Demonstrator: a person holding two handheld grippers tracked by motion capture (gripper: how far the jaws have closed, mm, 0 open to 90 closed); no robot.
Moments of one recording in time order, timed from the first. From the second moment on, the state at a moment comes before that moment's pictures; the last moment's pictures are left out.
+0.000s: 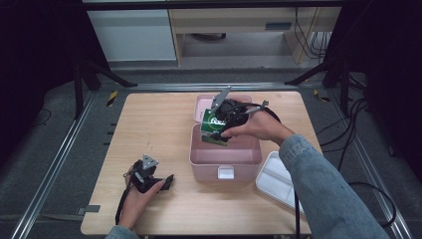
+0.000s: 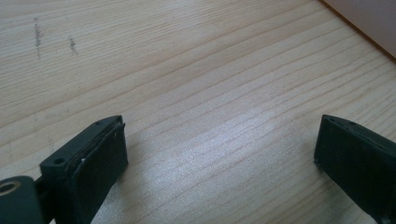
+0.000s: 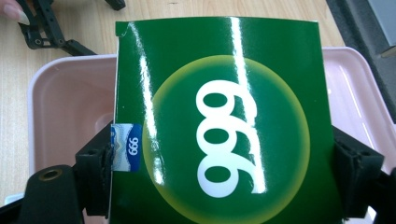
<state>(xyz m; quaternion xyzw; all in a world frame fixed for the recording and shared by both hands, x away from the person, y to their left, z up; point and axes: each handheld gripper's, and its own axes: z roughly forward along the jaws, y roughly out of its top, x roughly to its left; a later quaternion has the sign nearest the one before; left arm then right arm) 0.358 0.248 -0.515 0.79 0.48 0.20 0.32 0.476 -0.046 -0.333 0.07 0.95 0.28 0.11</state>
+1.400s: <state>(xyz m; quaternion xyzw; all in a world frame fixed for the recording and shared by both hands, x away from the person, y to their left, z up) 0.358 0.247 -0.515 0.79 0.48 0.20 0.32 0.480 -0.011 -0.377 0.01 0.97 0.25 0.06</state>
